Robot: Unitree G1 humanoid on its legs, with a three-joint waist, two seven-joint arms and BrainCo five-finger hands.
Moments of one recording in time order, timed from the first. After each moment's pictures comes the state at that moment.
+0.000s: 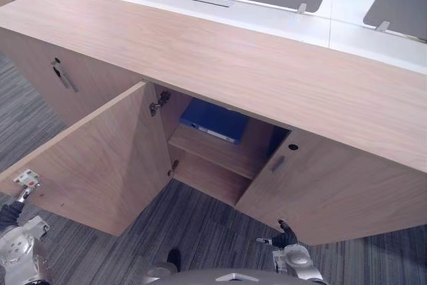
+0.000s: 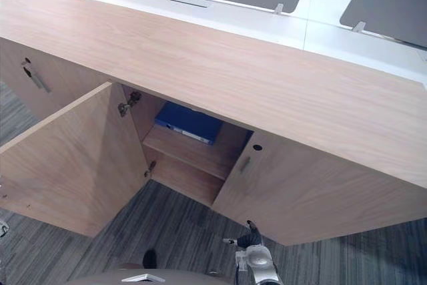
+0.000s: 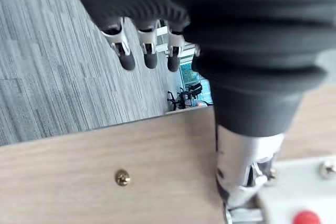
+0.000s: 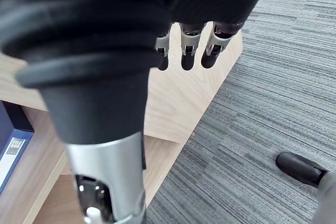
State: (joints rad) left arm 0.13 0.39 0.59 0.48 -0.32 -0.17 0.28; right arm 0.05 -0.13 -0.09 0.88 -0.15 -0.04 -0.14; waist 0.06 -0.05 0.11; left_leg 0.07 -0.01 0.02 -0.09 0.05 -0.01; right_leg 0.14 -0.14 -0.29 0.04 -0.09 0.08
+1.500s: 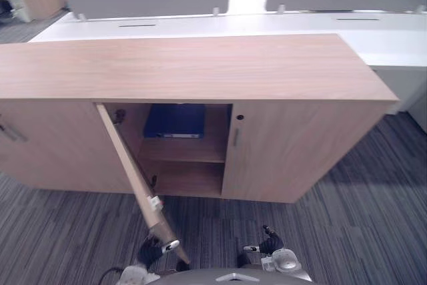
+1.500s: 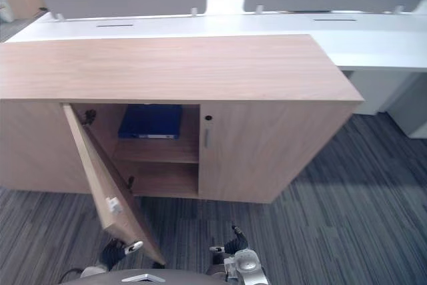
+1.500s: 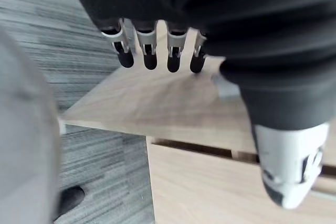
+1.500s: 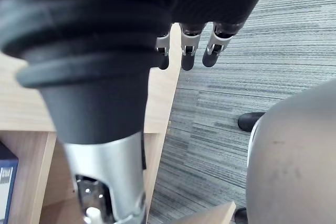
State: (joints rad) left arm 0.32 0.11 -0.20 0.49 -0.03 -0.06 0.01; right arm 0.06 -0.09 0.03 0.87 -0.16 -0.02 -0.12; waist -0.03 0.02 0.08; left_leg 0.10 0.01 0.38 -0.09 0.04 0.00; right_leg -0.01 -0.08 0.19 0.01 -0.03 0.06
